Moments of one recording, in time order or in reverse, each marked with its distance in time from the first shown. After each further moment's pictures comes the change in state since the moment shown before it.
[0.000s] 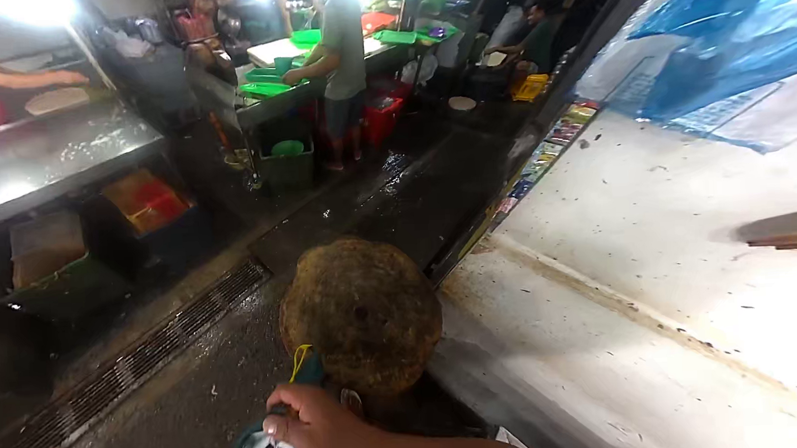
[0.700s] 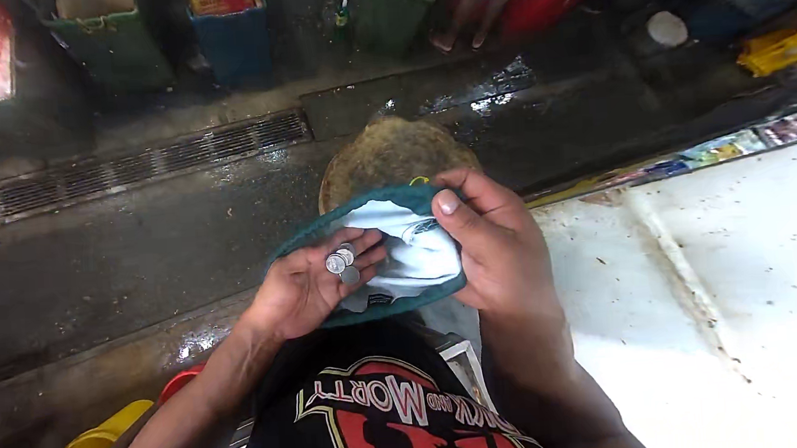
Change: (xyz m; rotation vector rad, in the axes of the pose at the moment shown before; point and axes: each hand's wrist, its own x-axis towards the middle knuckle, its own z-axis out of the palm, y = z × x) left_hand -0.015 0.025 0.027 -0.402 -0.647 0.090; right_hand -0.039 -0.048 -0.044 0.118 0.237 -0.227
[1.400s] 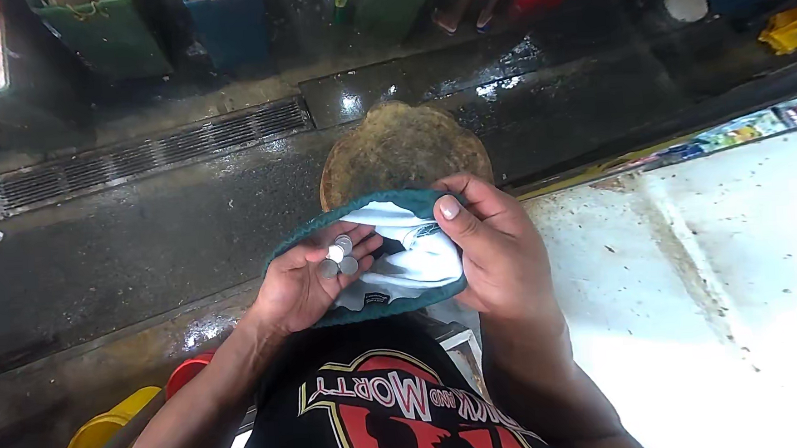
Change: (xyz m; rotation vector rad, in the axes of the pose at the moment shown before) left_hand -0.004 -0.011 -0.008 -0.064 0.075 0.059; right_hand -0.016 0.011 -0.001 0.031 0.016 0.051
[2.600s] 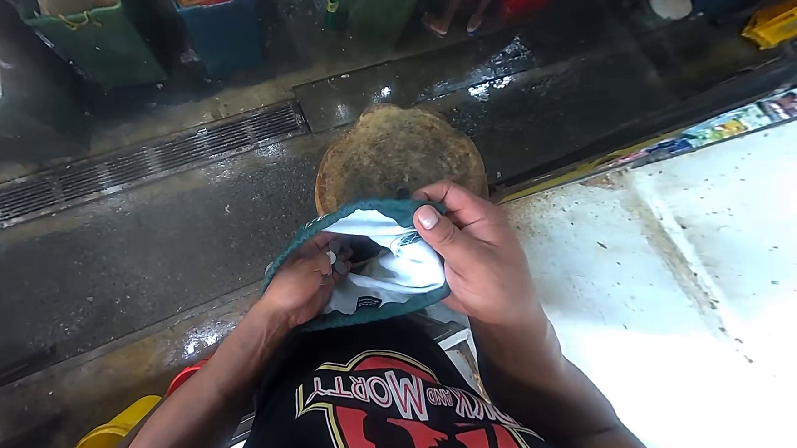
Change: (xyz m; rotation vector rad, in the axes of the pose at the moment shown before) left_hand 0.019 -0.008 -0.004 0.422 0.356 -0.087; right_hand -0.002 0.003 0.002 -0.053 -0.009 -0.005
